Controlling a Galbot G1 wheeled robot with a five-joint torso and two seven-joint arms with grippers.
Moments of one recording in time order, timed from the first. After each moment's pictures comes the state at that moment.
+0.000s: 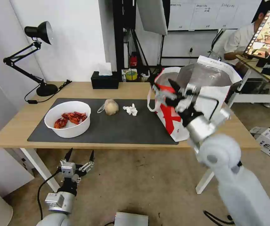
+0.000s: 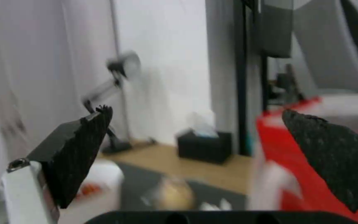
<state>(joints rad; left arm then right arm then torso) 1.63 -1.41 -0.63 -1.99 -0.15 -0.23 0.10 -1.04 1.05 0.29 2.20 0.64 -0.21 -0.01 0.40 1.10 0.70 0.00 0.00</state>
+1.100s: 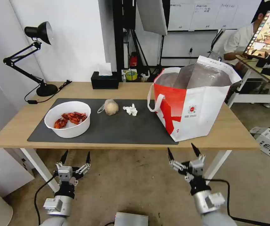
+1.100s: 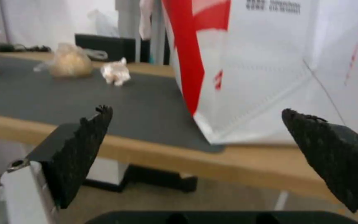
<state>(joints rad) 1.64 -1.45 -0.65 -1.95 -0.13 -0.30 0.10 -1.66 1.11 0.31 2.08 0.14 0.24 0.27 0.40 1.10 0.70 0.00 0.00</state>
